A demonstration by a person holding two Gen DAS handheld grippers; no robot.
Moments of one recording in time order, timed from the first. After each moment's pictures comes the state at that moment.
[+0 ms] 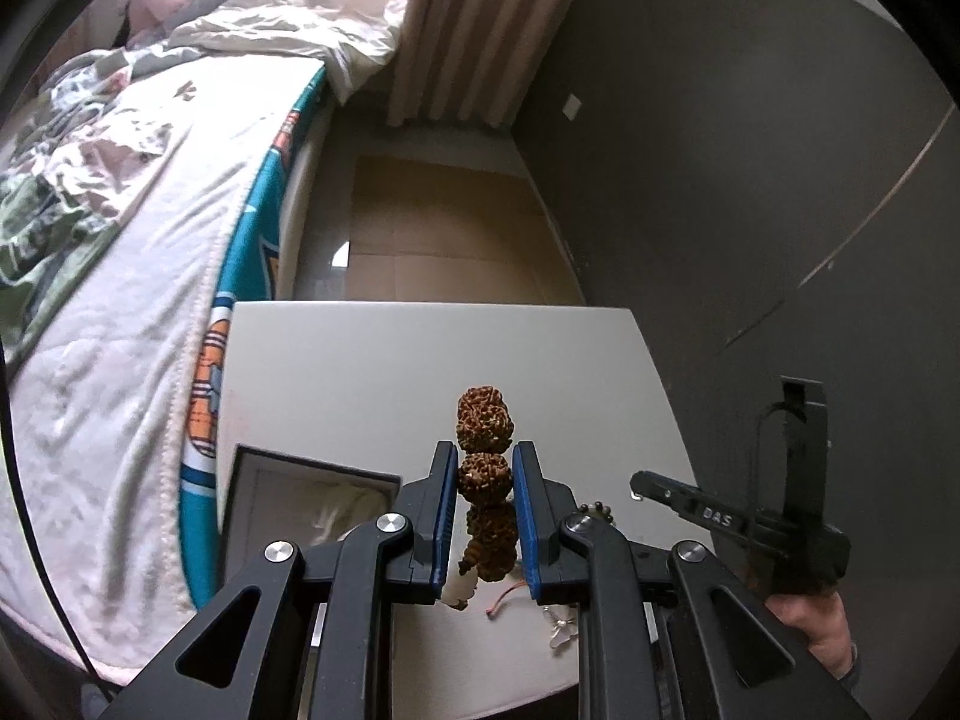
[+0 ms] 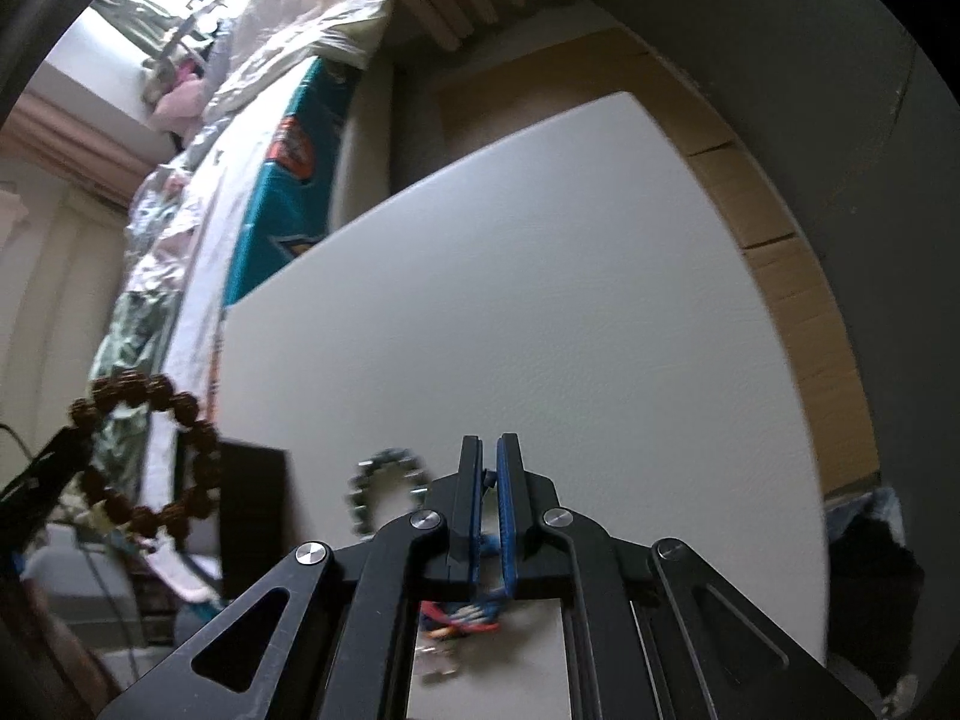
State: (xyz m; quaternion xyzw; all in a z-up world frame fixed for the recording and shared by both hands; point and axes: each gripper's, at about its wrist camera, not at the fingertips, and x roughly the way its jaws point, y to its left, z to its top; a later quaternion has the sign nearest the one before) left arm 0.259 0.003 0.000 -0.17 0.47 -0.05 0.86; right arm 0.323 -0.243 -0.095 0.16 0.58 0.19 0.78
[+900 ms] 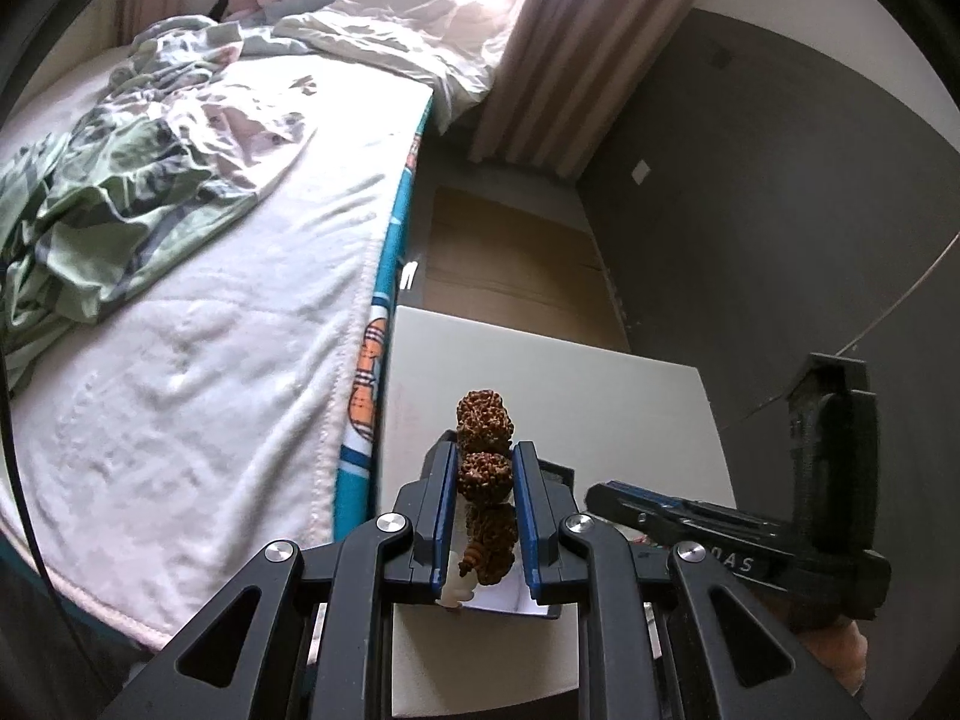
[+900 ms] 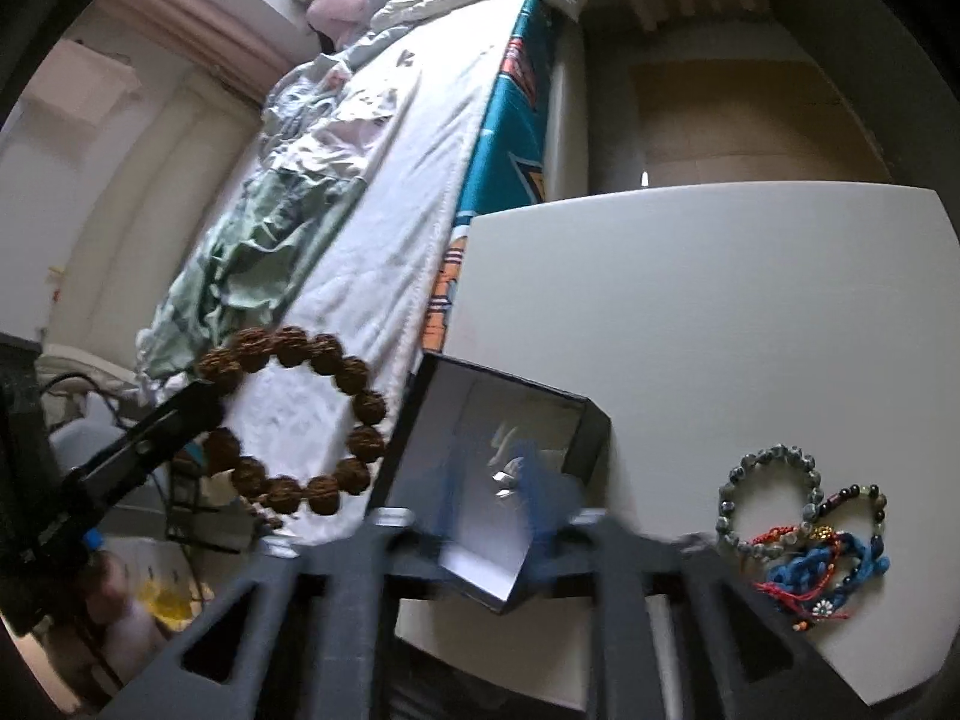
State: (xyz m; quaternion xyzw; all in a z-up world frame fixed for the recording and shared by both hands) left arm 0.195 0.113 0.008 -0.22 0.44 0.01 0.87; right arm 0.295 -0.070 -0.056 0.09 0.56 0.32 0.76
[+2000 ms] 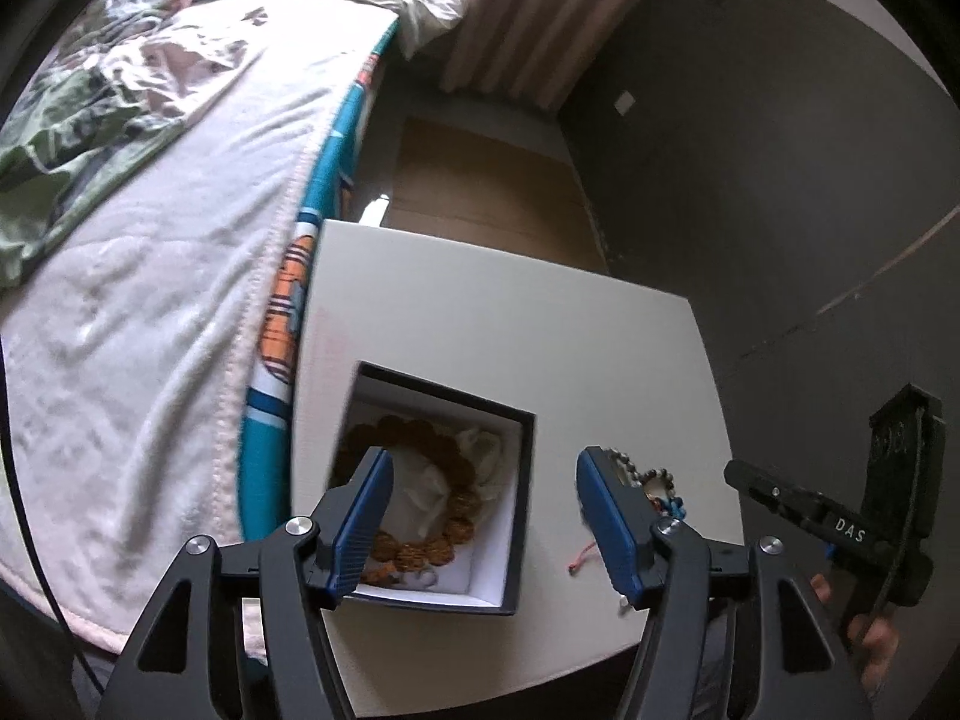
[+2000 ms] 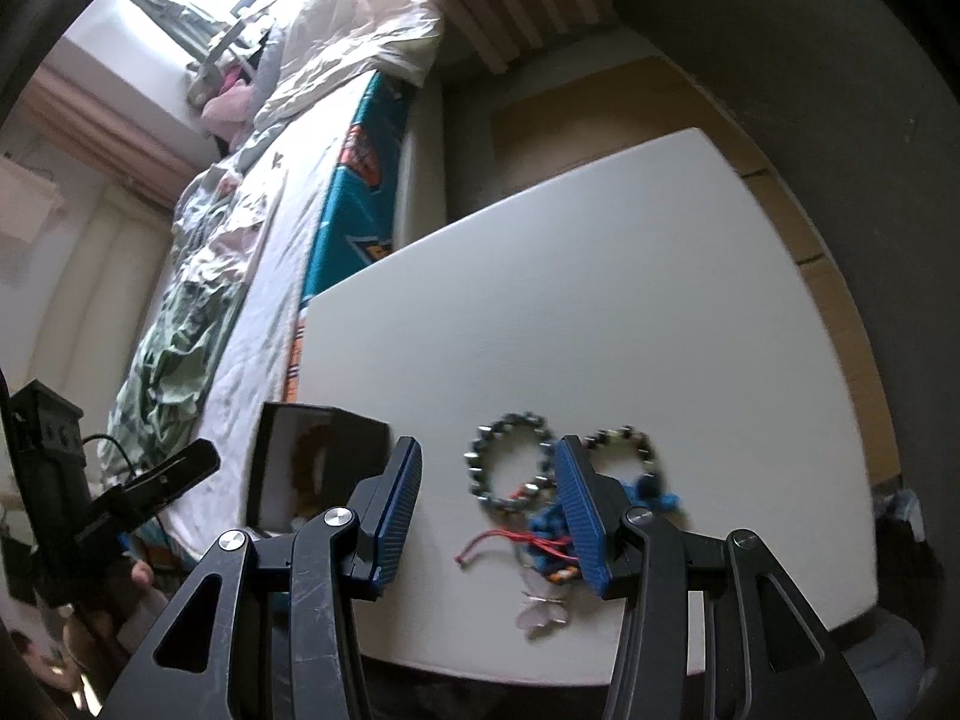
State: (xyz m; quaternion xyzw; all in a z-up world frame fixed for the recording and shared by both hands) left arm 0.232 0.066 -0.040 -0.22 0.50 -0.04 0.83; right arm 0.288 -0.220 -0.065 0.16 0.55 0.19 0.80
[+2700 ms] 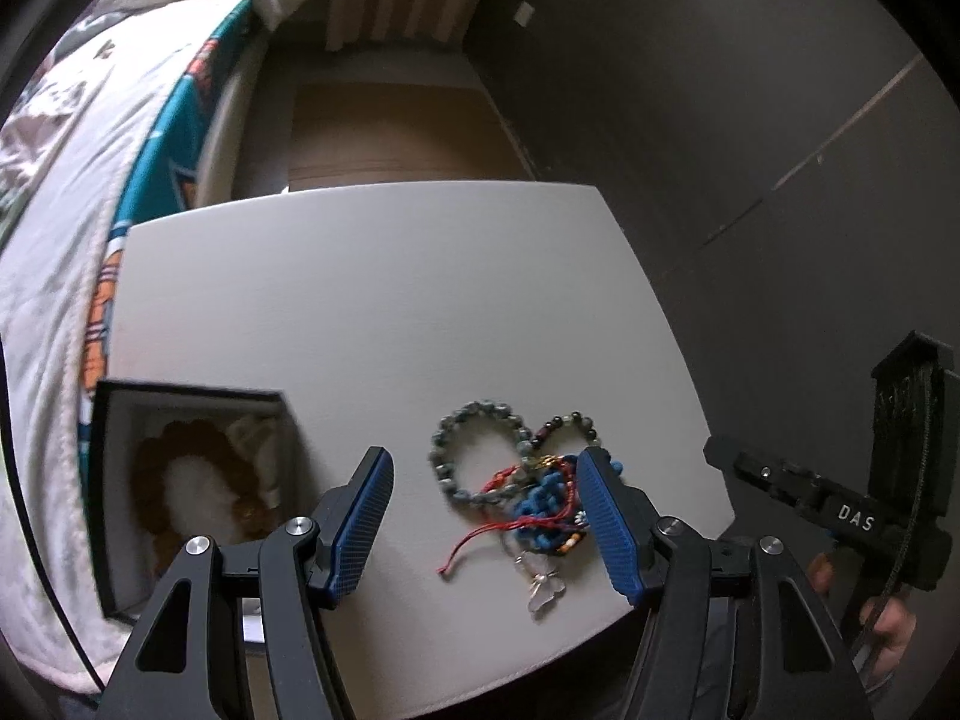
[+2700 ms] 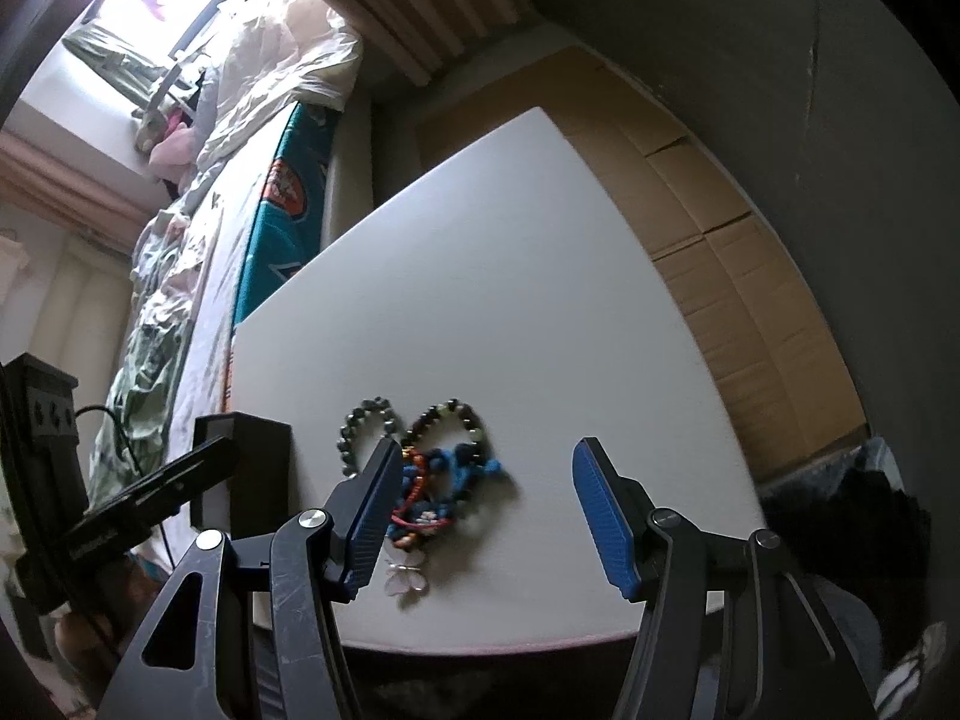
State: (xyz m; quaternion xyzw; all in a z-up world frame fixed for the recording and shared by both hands) left arm 0.275 -0.058 -0.064 -0.13 0.55 -0.12 0.81; right arm 0.276 -0.304 -0.092 0.20 0.56 0.14 0.79
